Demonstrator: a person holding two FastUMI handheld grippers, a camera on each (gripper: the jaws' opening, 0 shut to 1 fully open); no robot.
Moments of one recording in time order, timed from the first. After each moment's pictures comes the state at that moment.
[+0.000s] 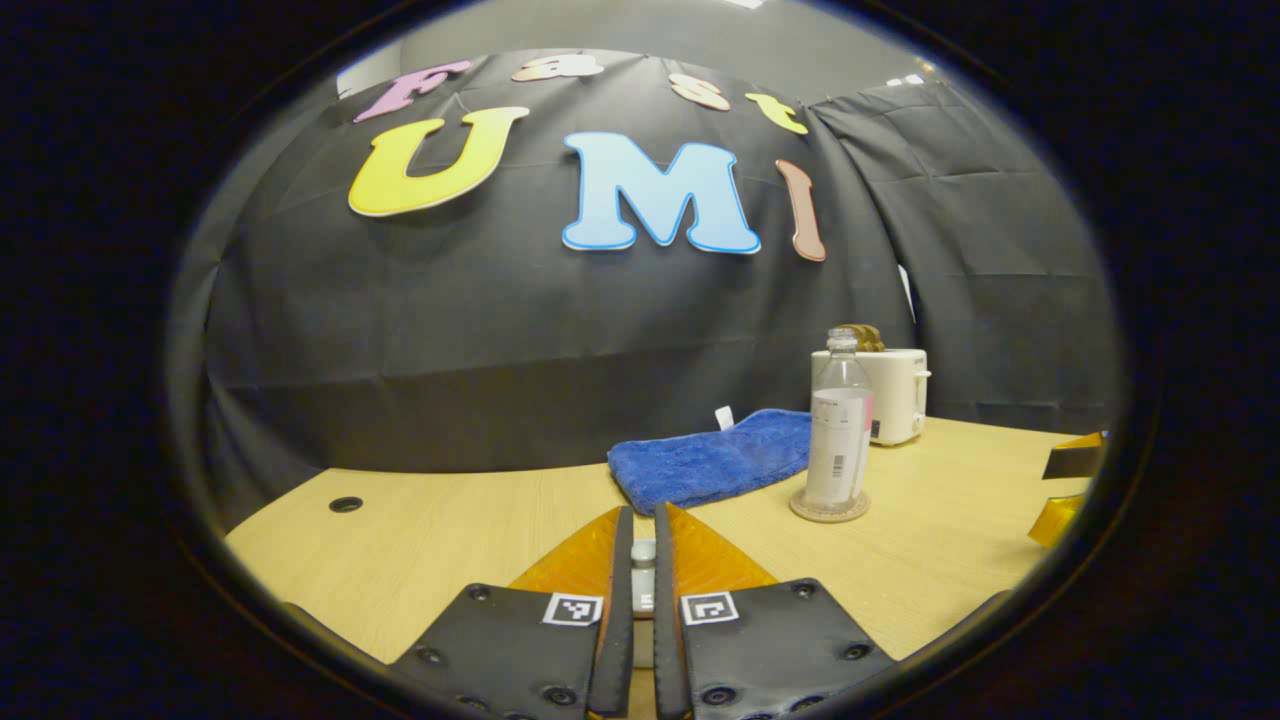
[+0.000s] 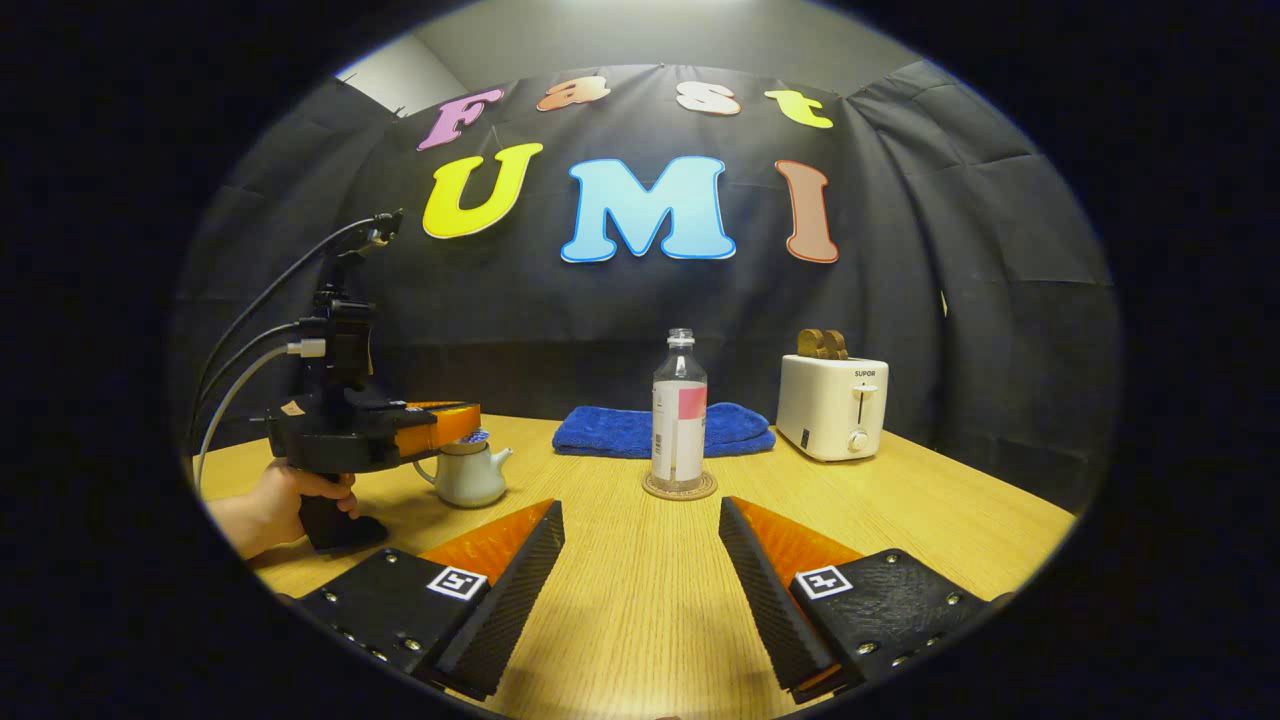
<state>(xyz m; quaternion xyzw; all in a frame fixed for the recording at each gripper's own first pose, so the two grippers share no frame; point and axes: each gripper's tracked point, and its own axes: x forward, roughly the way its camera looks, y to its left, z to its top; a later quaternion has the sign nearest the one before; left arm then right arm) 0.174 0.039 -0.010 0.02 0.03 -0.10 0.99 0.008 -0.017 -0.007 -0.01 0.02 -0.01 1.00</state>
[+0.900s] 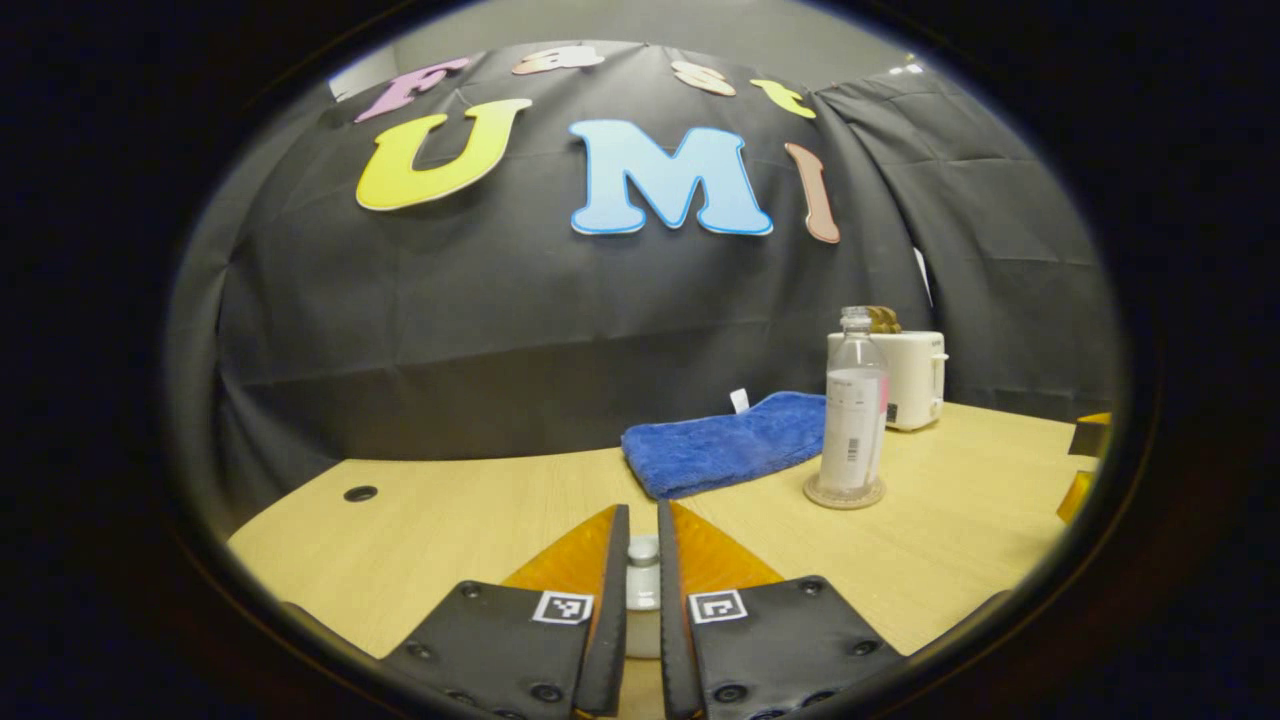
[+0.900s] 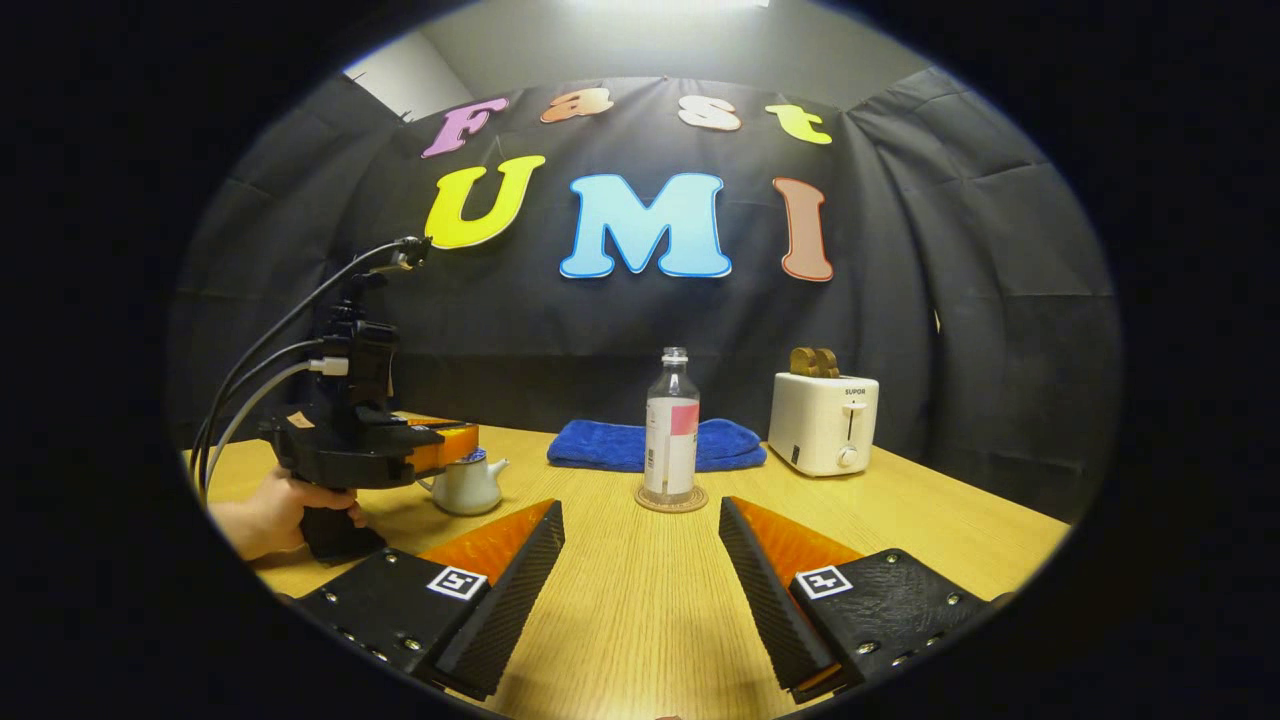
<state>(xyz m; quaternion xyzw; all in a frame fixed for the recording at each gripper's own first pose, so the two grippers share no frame) 0.169 0.037 -0.024 0.03 0.06 -0.08 0.99 0.002 -0.021 0.003 -0.02 0.00 -0.02 1.00</state>
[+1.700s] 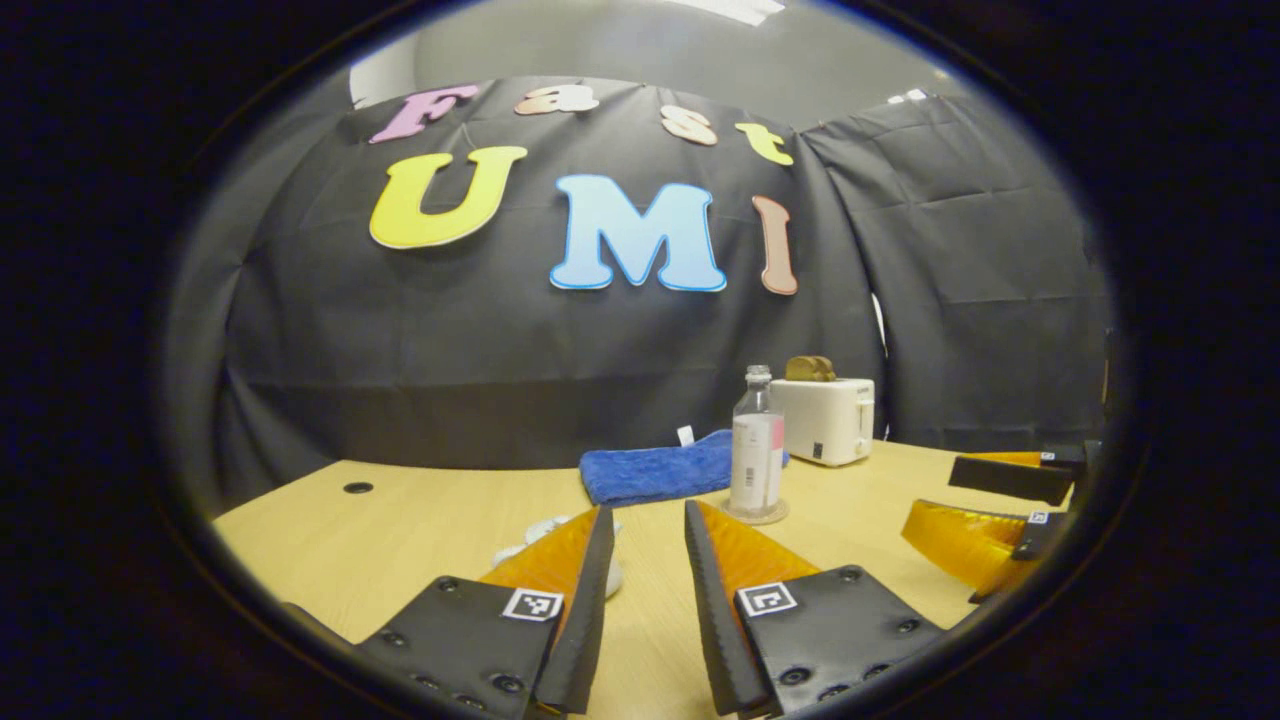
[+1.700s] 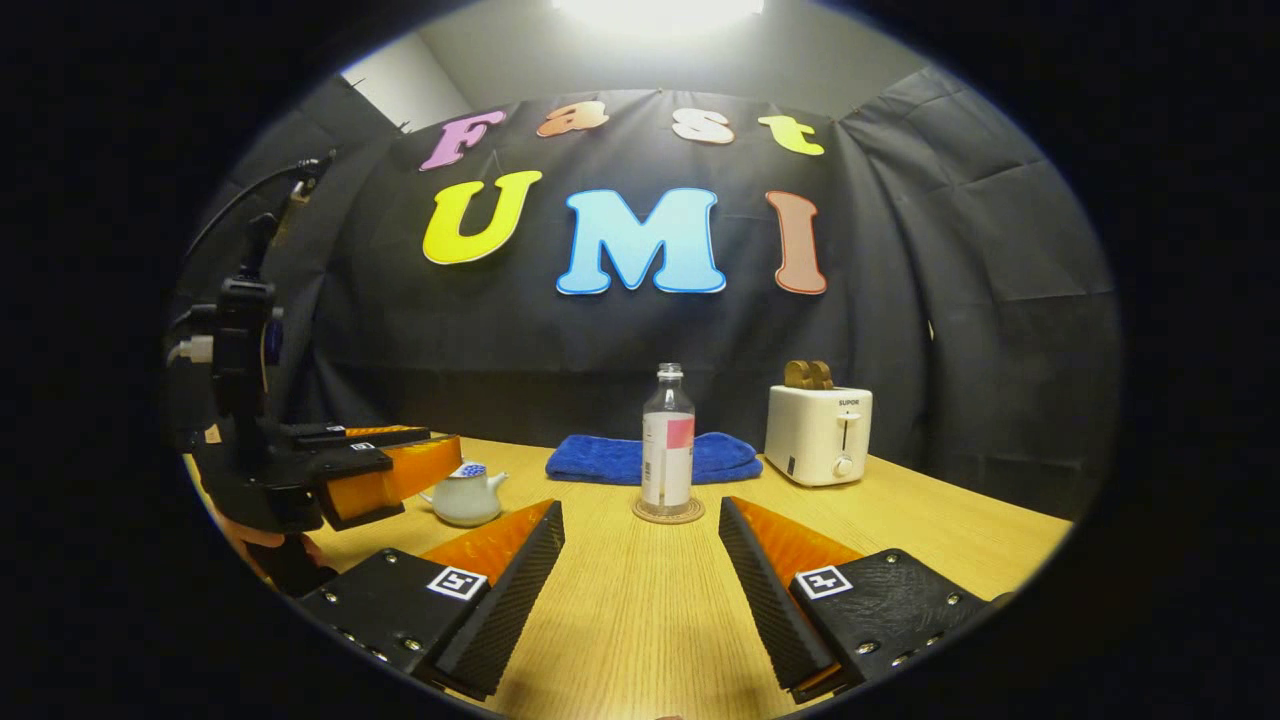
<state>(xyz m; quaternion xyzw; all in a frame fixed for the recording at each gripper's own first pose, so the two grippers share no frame) 0.058 -0.002 0.014 -0.02 -0.01 -0.10 0.99 -0.003 -0.014 0.012 -0.02 -0.03 -0.01 1.00</state>
